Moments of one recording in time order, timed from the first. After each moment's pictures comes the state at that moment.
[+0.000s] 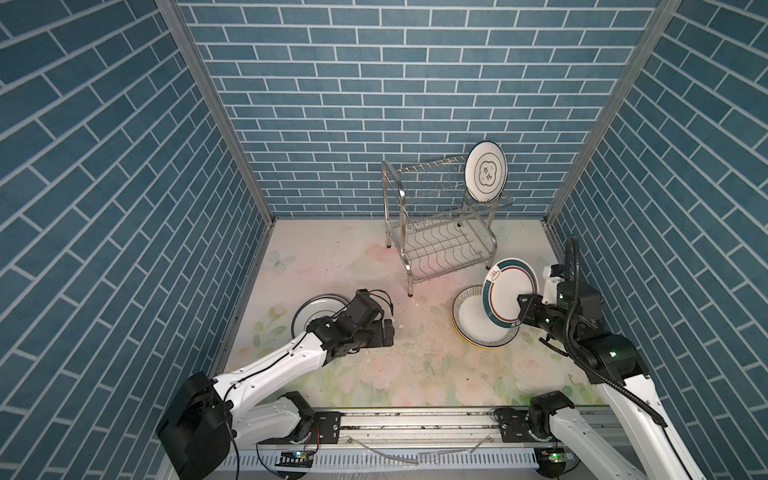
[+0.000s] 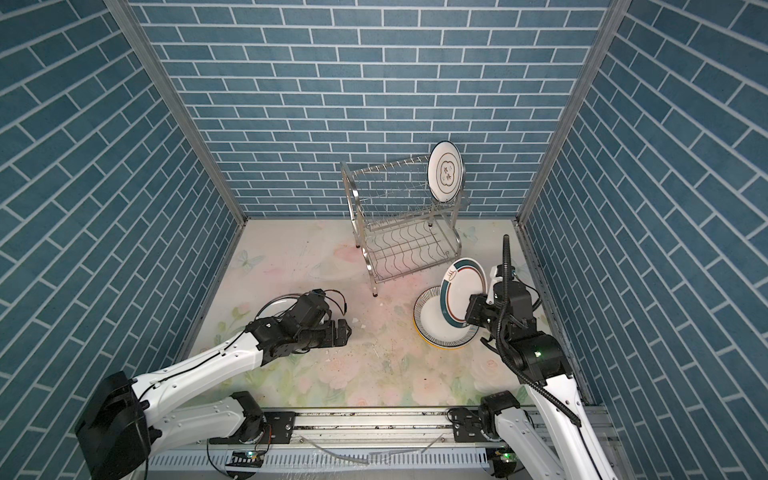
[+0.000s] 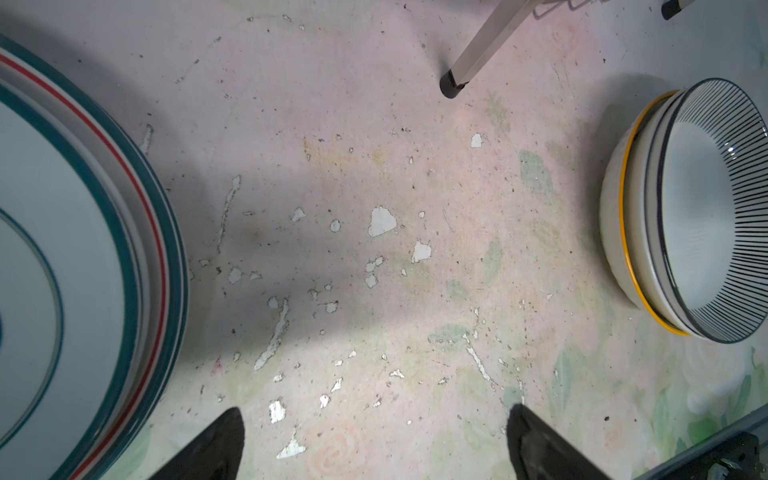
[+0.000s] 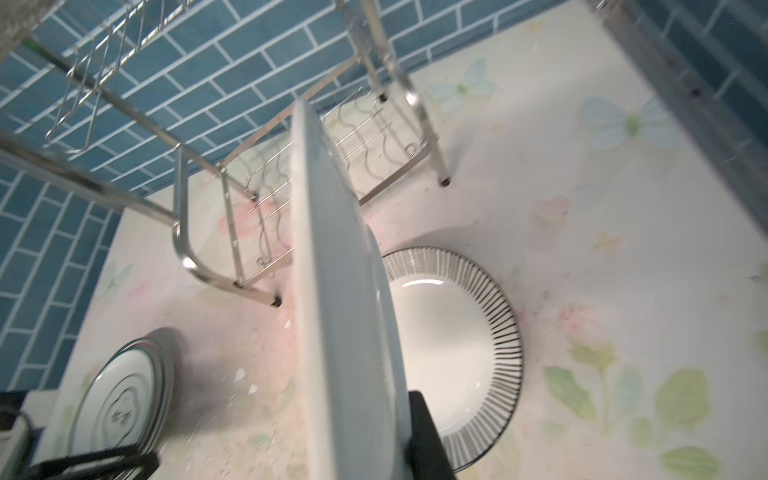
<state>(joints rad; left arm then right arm) -0.75 1.14 0.68 -0.50 -0.03 -0.75 0.32 0.70 0.85 -0.80 -0.05 0.52</state>
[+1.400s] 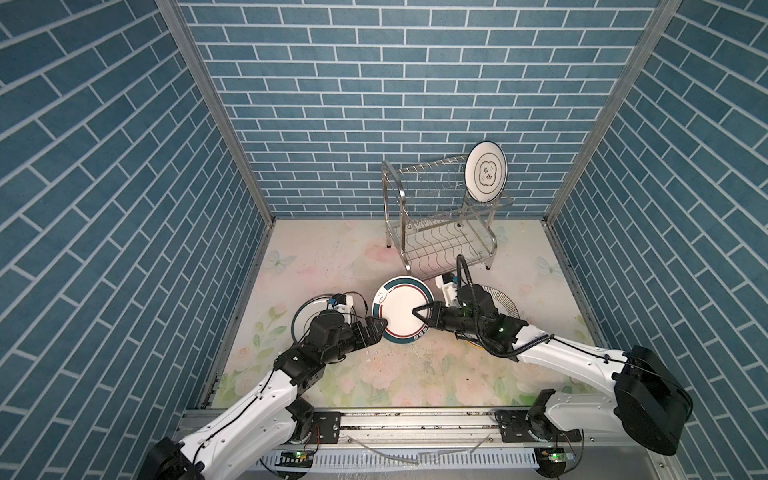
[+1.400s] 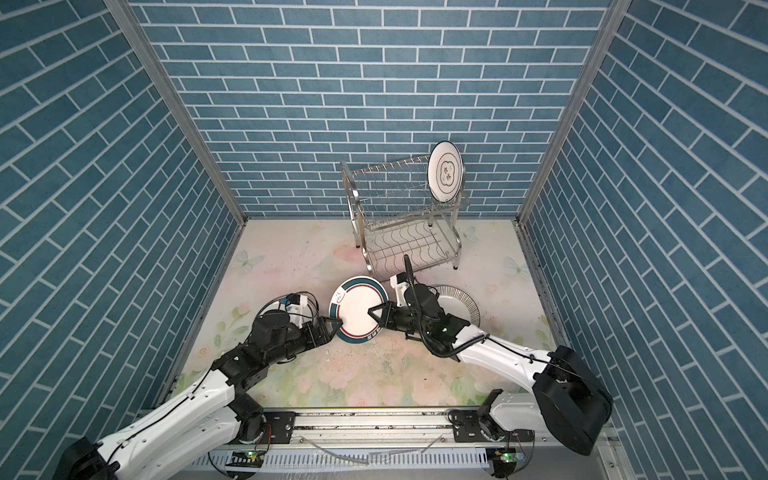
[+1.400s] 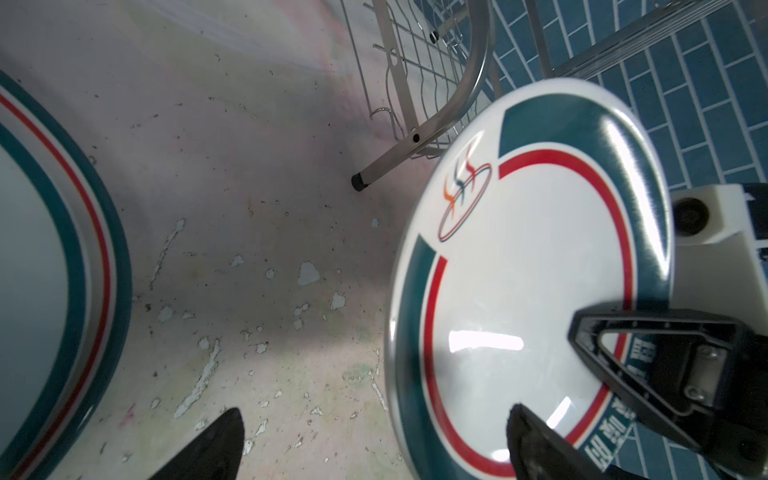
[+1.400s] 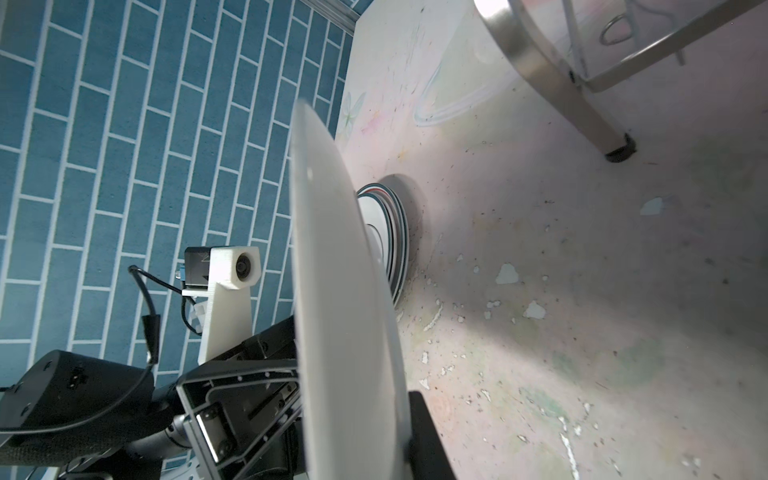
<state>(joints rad) -0.58 0.76 0.34 -0.10 0.20 -0.89 0.87 1.29 0.65 0.21 -0.31 1.00</state>
